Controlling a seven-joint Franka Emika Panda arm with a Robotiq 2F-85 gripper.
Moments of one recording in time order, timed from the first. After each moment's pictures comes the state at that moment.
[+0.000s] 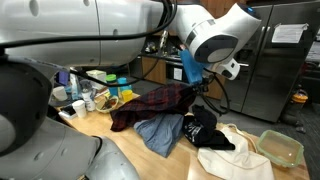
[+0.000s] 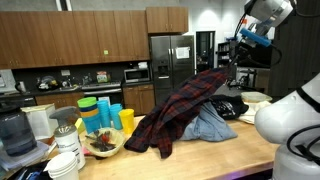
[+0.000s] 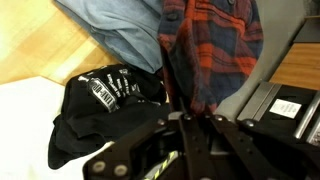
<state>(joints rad) -0.25 -0.57 -0.28 -2.24 0.47 1.77 0.22</state>
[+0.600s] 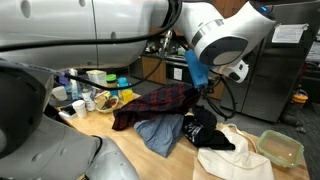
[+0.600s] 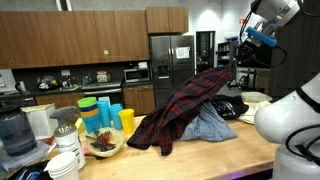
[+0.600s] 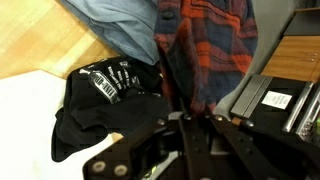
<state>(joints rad) -0.27 -0.57 -0.31 -2.24 0.49 1.77 0.18</state>
